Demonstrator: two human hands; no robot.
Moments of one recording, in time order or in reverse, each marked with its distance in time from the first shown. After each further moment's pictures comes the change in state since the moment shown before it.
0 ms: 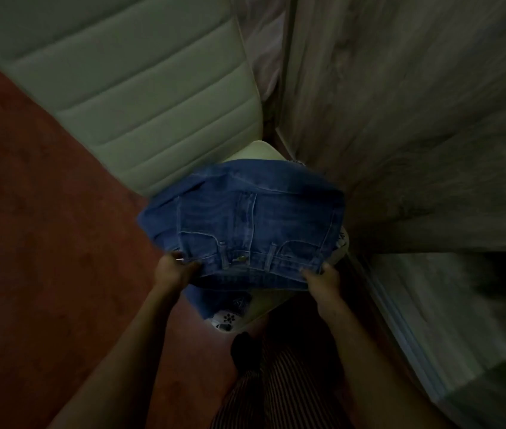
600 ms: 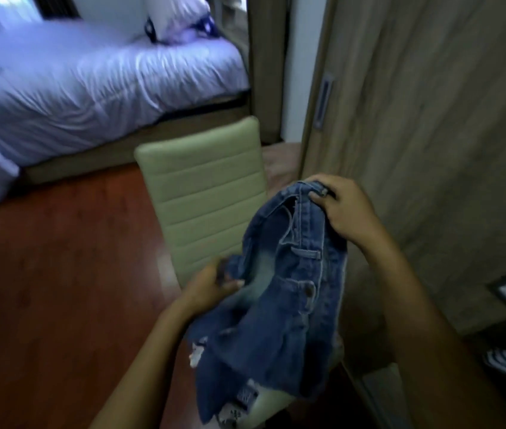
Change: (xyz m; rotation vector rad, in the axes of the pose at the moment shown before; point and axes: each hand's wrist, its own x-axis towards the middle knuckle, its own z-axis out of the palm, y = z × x) left_hand -0.181 0.146 -0.122 0.111 -0.119 0.699; right_hand -0.239 -0.290 -0.078 -0.383 -0.151 -1.444
